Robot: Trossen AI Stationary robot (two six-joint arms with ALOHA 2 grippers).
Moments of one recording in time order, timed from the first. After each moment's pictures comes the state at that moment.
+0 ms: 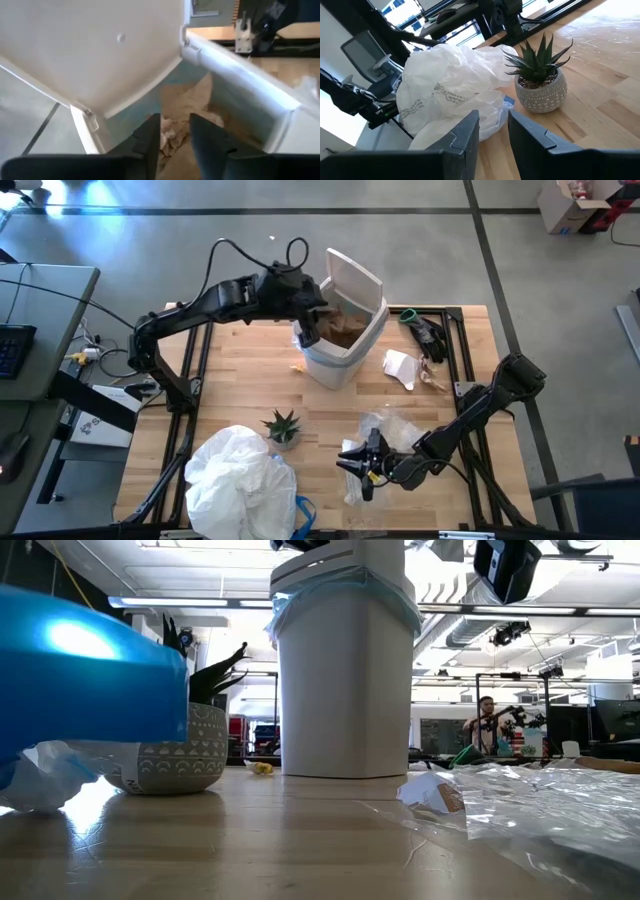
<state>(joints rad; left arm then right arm) 0.26 1.65 1.89 -0.80 -0.17 0.19 0.68 1.69 0.93 0.40 0.74 0.75</state>
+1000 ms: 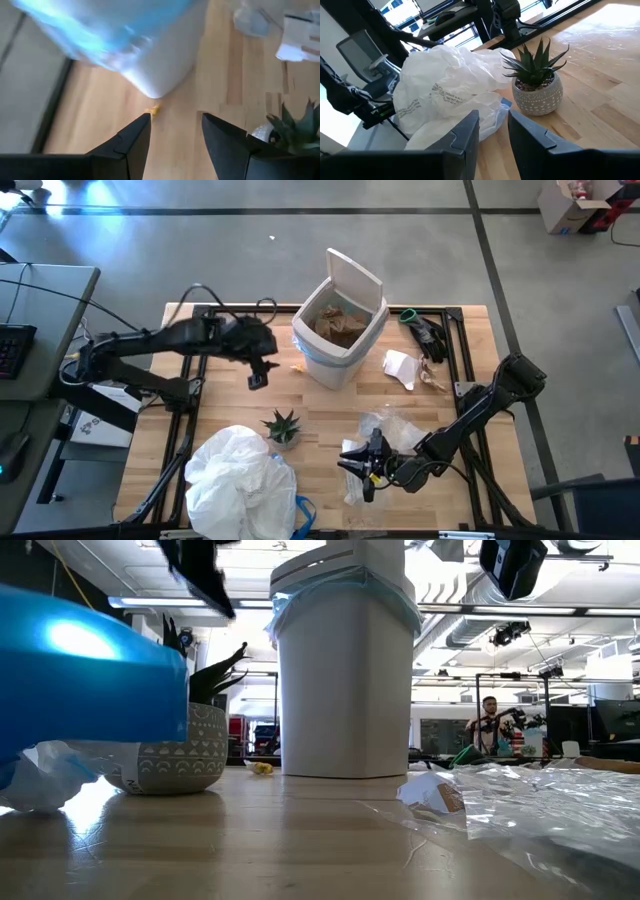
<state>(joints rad) 0.17 1.20 1.15 -0.82 -0.10 0.11 0.69 1.69 0.93 0.40 0.78 0.72</state>
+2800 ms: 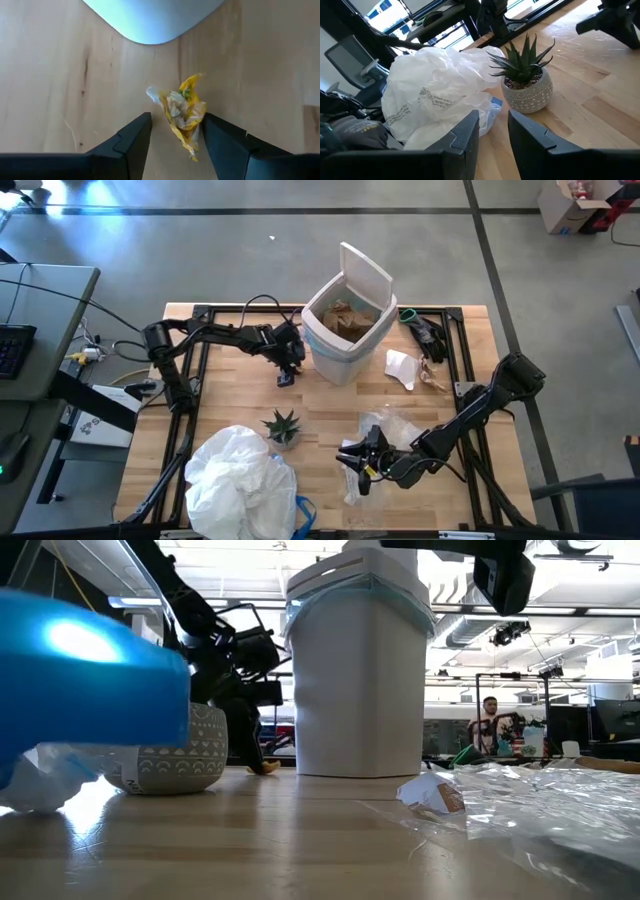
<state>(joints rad) 0.46 1.79 0.90 -0.23 0.20 0.34 0.66 1.69 0.93 0.36 0.77 0.81</state>
